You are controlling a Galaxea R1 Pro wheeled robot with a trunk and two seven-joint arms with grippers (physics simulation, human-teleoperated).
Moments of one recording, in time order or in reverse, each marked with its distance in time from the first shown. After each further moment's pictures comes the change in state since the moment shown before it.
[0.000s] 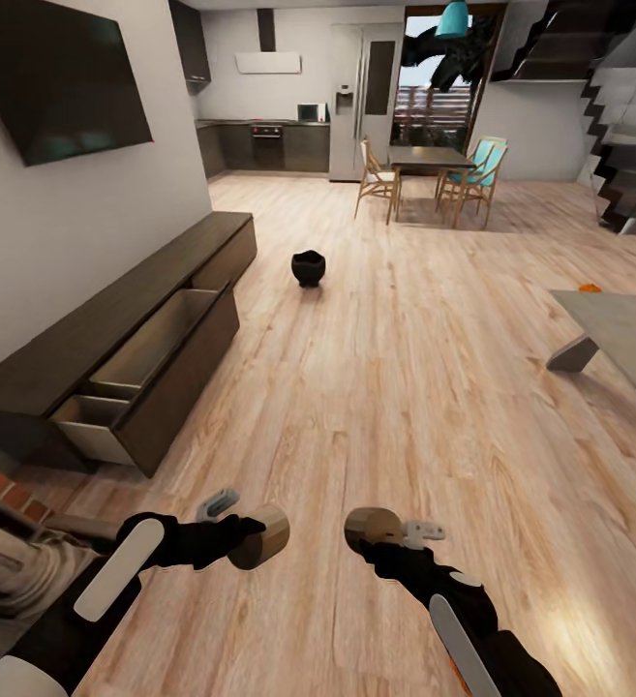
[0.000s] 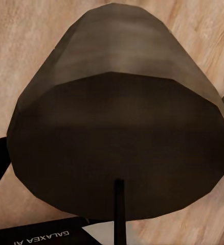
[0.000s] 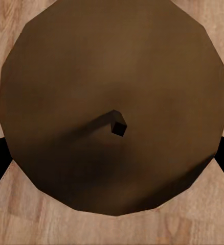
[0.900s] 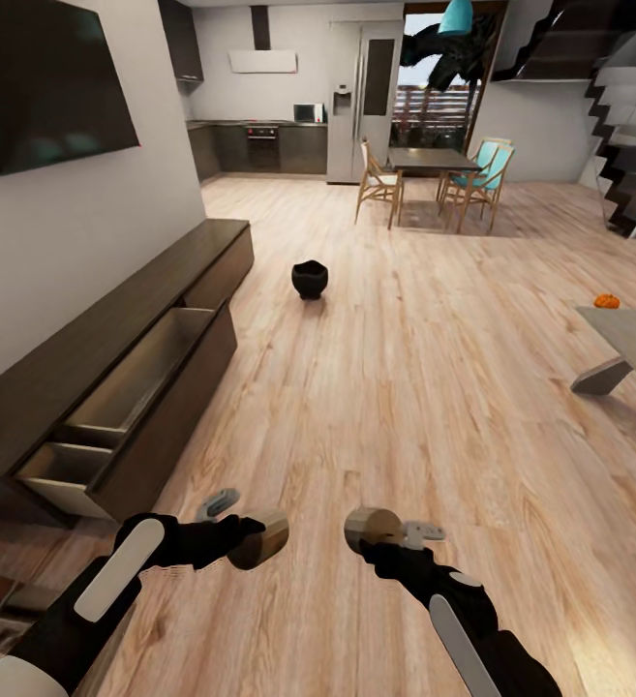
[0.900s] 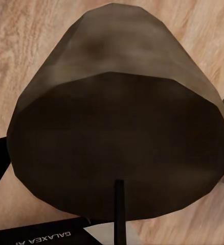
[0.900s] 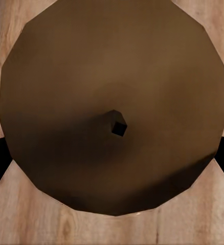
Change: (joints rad) left arm 0.000 -0.001 0.000 0.000 -0.007 -0.001 0.001; right arm 0.000 0.000 0.000 0.001 0.000 0.000 0.000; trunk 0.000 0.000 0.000
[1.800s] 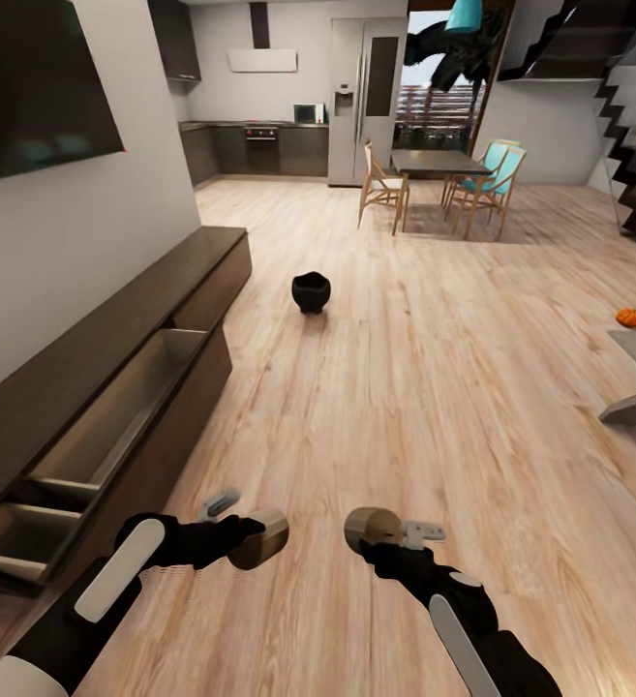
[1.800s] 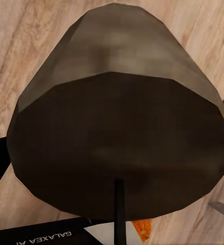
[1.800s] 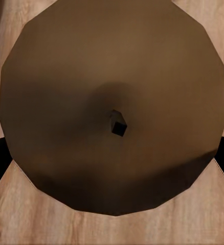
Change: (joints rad) left arm 0.000 -0.001 -0.001 0.000 -0.002 0.000 0.001; right arm 0.000 0.000 0.000 0.000 0.000 0.000 0.000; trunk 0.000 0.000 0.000
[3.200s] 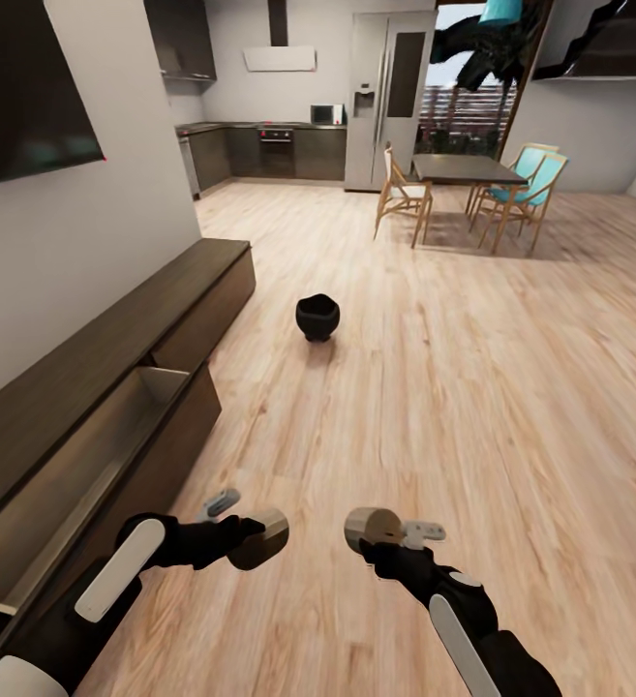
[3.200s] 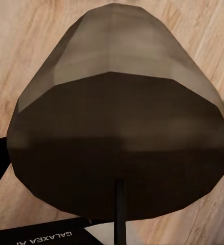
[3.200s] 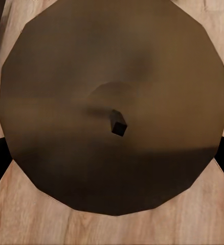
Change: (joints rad) left arm 0.000 0.000 -0.001 0.000 -0.001 0.000 0.000; right arm 0.000 0.000 0.000 0.000 0.002 -0.001 0.000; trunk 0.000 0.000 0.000
